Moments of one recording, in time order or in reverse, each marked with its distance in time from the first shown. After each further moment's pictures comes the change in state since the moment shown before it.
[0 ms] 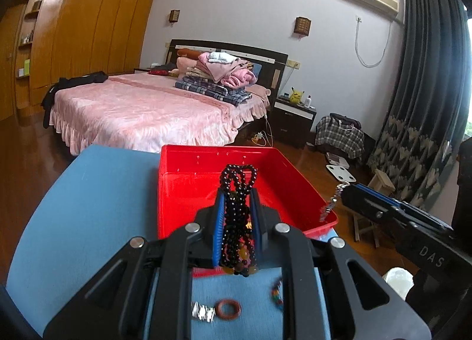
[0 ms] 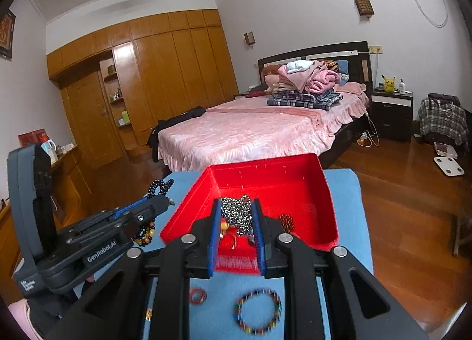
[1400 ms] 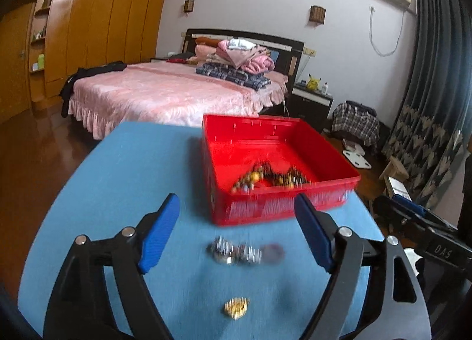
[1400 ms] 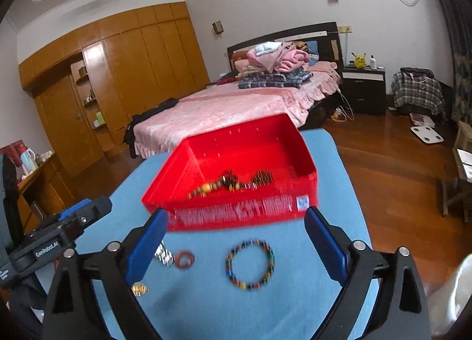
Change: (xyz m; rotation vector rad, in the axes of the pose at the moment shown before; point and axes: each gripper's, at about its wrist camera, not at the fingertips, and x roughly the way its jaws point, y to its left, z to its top) left arm -0.048 0.040 -0.040 0.003 0.076 0.086; right arm -0.034 0.006 -0.065 0.099 0.063 -0.147
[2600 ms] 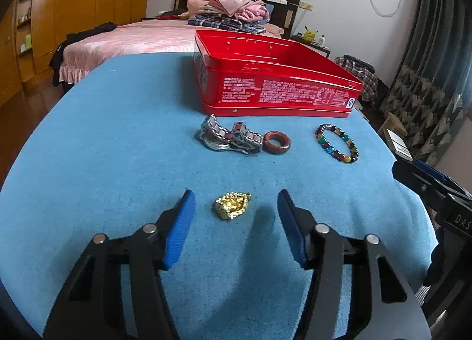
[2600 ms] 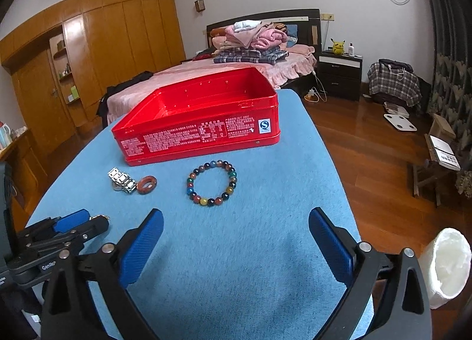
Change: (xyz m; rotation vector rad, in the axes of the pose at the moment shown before) left arm 0.019 0.004 -0.087 0.027 0.218 -0.027; right arm -0.007 -0.010 -0.064 -0.032 0.092 -0.141
